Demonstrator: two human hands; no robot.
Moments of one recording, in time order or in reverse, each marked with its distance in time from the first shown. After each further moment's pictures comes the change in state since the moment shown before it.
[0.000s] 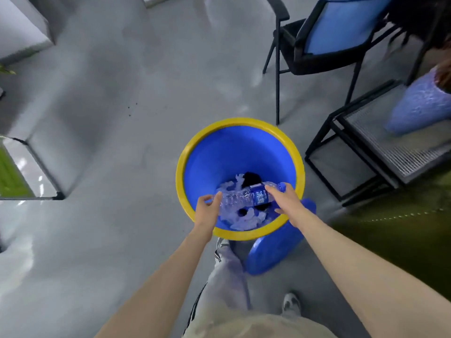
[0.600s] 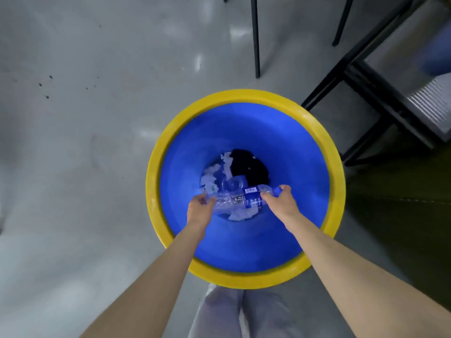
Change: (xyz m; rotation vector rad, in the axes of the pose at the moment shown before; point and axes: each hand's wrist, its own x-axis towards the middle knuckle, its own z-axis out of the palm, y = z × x) left_hand 0.242 -0.032 0.031 0.304 -0.230 -0.205; right_hand 0.181 0.059 0.103 -0.113 0.231 0.299
